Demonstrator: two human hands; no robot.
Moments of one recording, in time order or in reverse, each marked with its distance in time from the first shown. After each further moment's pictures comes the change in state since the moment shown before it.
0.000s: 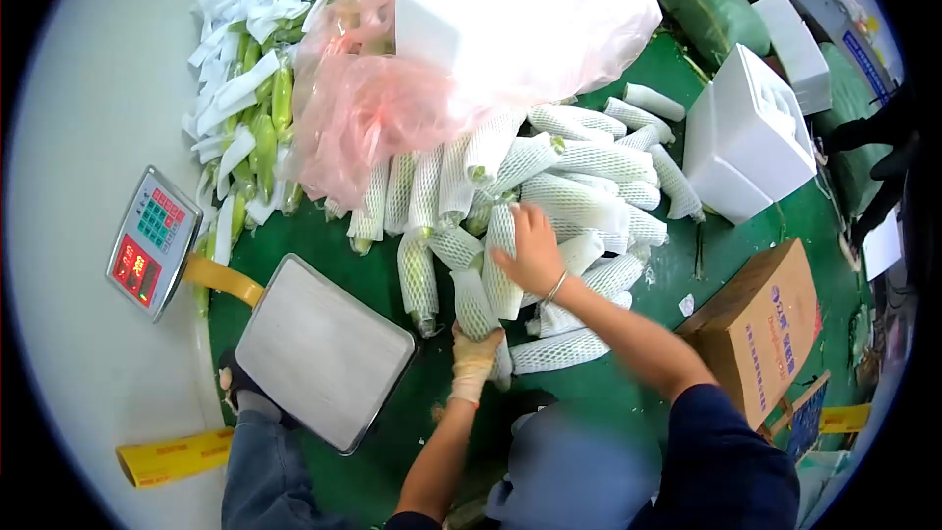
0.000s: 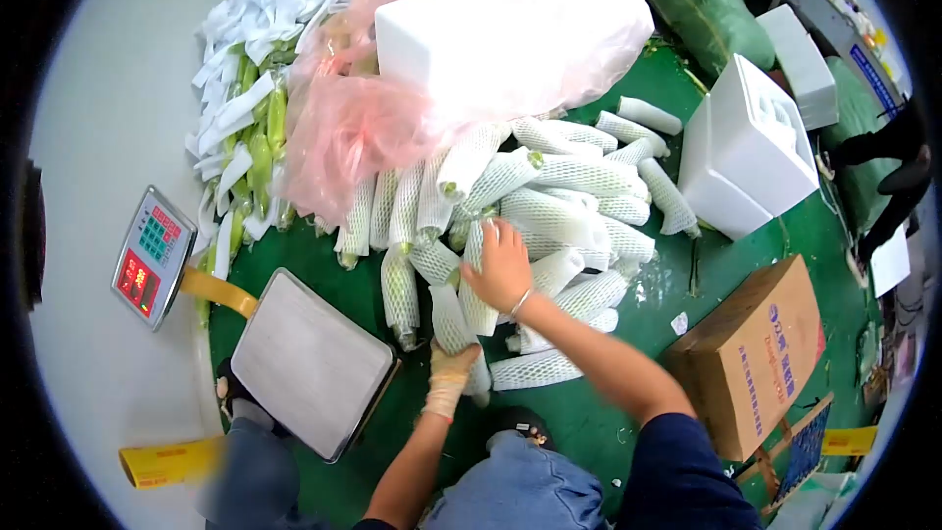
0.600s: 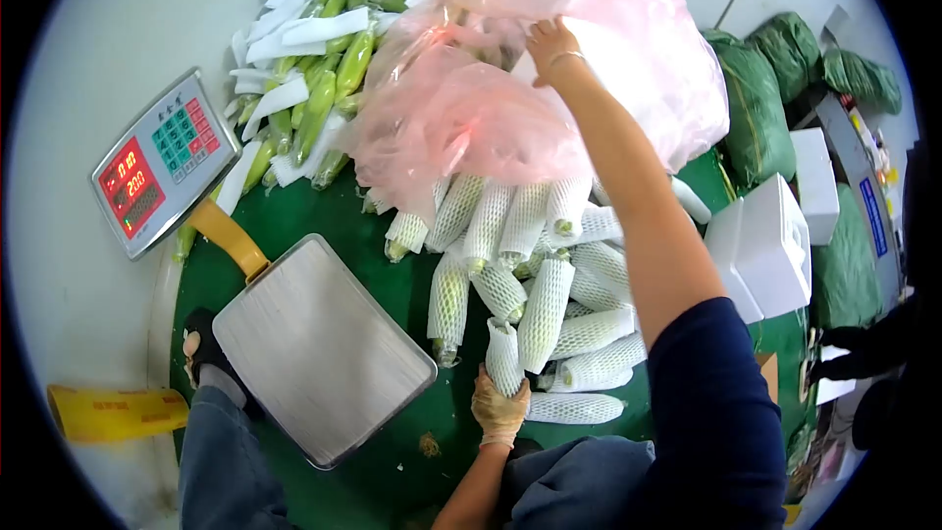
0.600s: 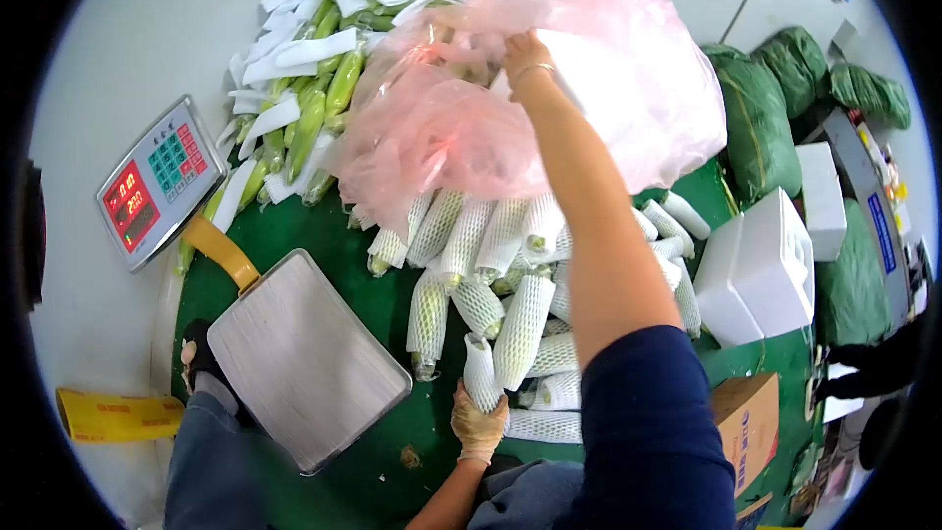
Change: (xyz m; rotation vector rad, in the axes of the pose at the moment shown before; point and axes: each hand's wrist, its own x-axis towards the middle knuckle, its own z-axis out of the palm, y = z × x) left_hand -0.044 0.038 0.023 0.323 0.409 0.221; right_hand 0.388 -0.082 0.011 -1.358 -0.292 -0.523
